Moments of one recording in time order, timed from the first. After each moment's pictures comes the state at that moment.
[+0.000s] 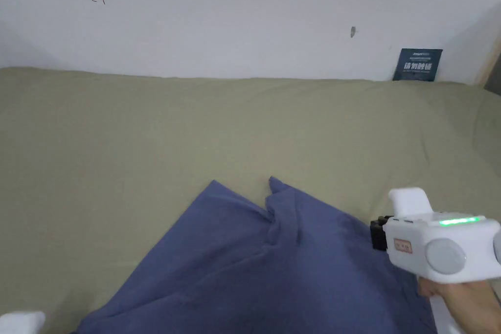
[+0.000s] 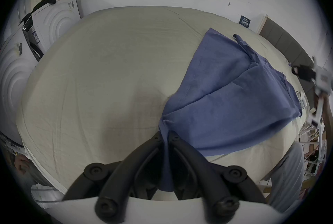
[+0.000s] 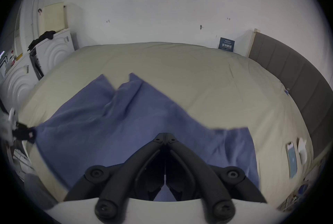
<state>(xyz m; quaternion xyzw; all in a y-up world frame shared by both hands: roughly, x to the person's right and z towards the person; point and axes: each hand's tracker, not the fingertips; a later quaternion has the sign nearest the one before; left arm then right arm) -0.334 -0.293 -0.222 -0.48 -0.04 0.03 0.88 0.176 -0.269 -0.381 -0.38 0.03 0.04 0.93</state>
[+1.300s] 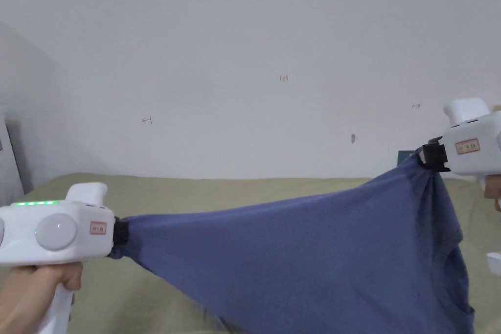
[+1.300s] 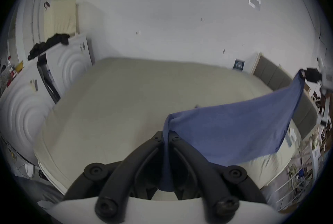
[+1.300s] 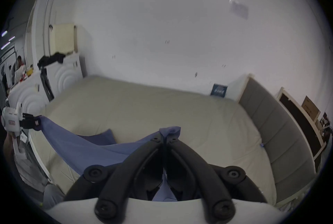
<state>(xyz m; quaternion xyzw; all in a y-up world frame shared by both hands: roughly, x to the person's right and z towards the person) -0.301 -0.038 -0.262 -0.28 -0.01 0.04 0.96 0.230 0.053 -0.282 -0.20 0.04 0.06 0.98</state>
